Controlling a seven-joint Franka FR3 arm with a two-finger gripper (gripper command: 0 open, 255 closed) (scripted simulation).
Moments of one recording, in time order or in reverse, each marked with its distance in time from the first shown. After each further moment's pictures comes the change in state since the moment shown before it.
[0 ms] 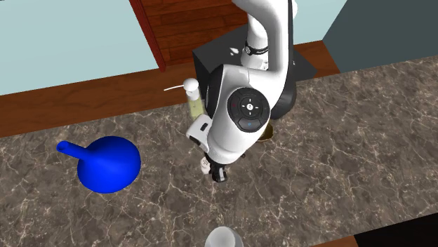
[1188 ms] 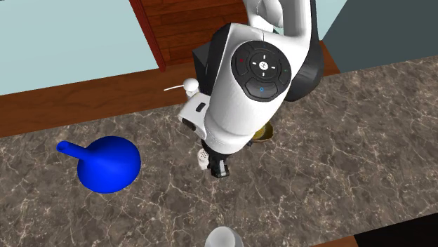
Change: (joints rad) arm -0.010 -0.069 0.030 0.152 0.080 -0.195 -0.081
